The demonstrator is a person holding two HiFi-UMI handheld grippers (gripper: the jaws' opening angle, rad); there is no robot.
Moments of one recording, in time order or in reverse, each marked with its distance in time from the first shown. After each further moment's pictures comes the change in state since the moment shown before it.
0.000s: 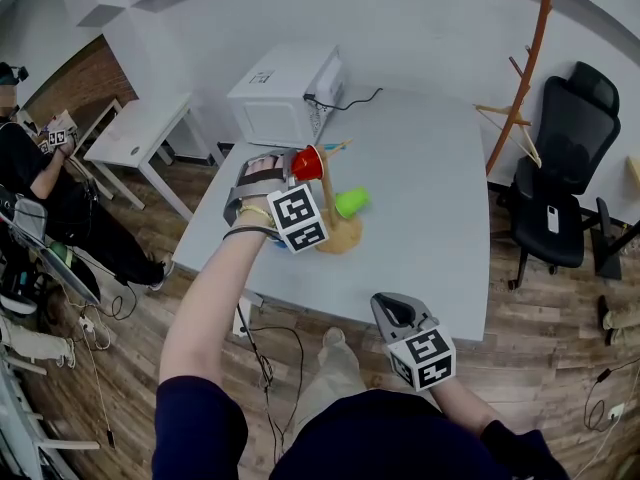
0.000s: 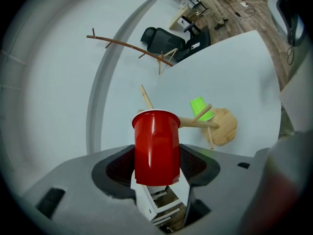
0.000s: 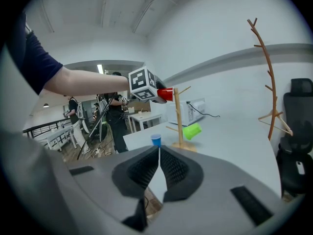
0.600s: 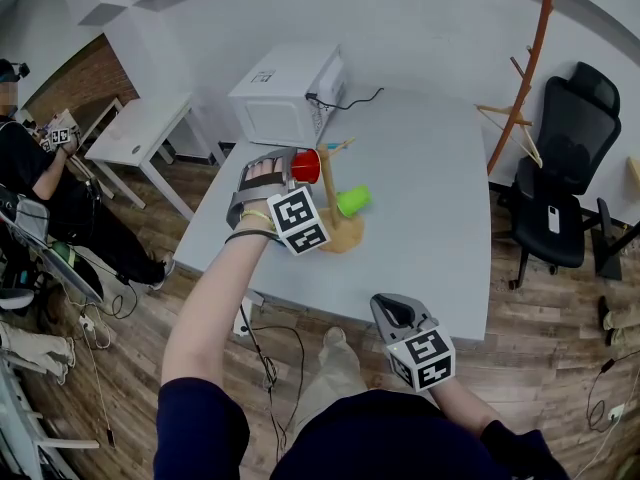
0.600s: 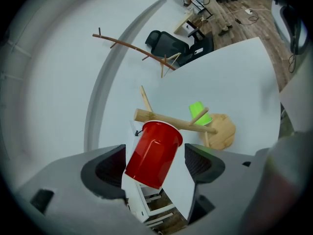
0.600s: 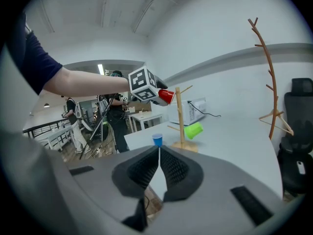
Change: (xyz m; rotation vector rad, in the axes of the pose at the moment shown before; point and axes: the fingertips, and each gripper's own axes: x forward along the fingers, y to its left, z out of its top) left arm -0.002 -0.009 -0.001 -0.067 -0.037 -0.012; right arm 0.001 0.007 -0.001 -0.003 0.003 0.007
